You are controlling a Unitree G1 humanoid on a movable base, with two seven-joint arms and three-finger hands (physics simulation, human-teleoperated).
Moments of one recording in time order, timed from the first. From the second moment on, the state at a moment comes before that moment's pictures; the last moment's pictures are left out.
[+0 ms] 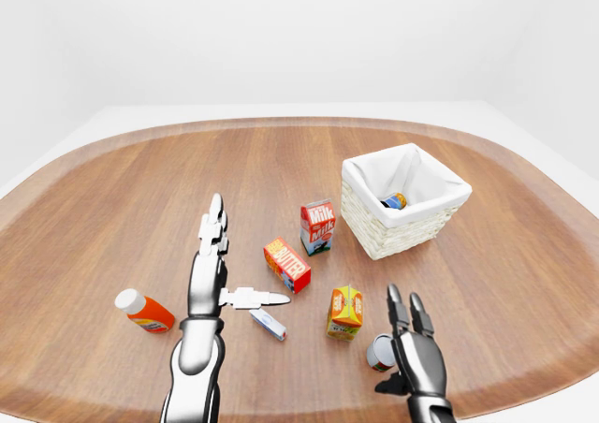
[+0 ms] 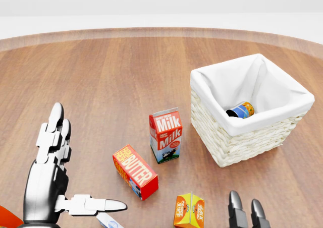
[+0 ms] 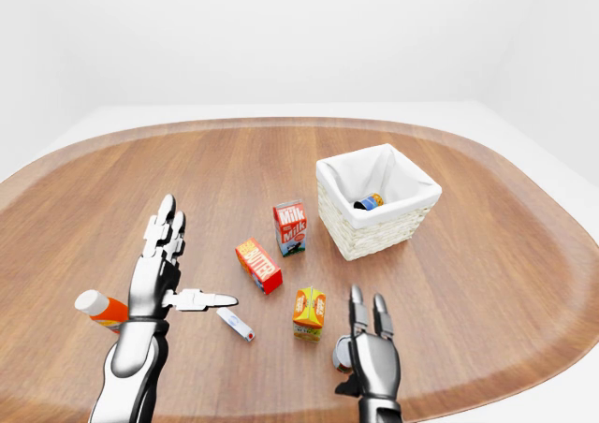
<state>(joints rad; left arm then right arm) 0.17 0.00 -0.03 -0.32 0.13 -0.09 -0.02 0.41 -0.13 0.16 0.20 -0.99 -0.09 -0.52</state>
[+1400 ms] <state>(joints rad) 0.17 0.00 -0.03 -0.32 0.13 -0.09 -0.02 0.35 -0.12 0.17 0.31 -0.99 -0.09 -0.52</state>
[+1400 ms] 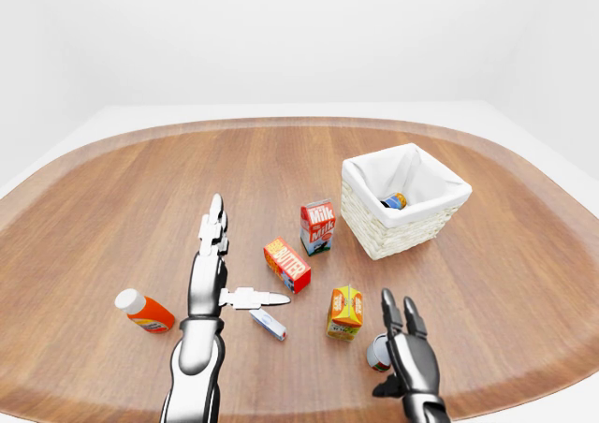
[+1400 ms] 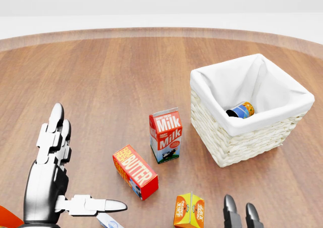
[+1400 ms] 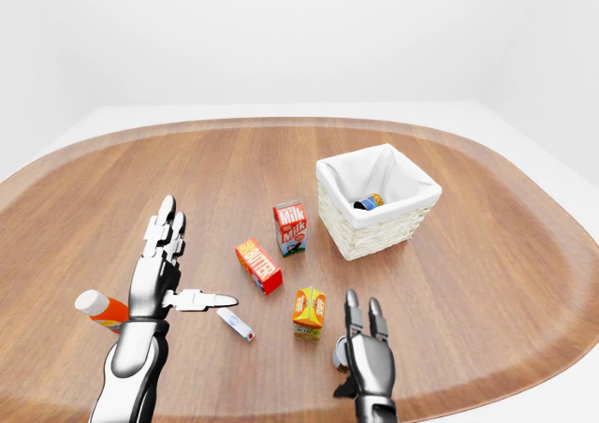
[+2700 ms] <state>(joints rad) 0.17 0.00 -0.03 -0.32 0.12 -0.09 -0.02 0.44 -0.10 0.05 0.11 -0.87 -0.09 -0.40</state>
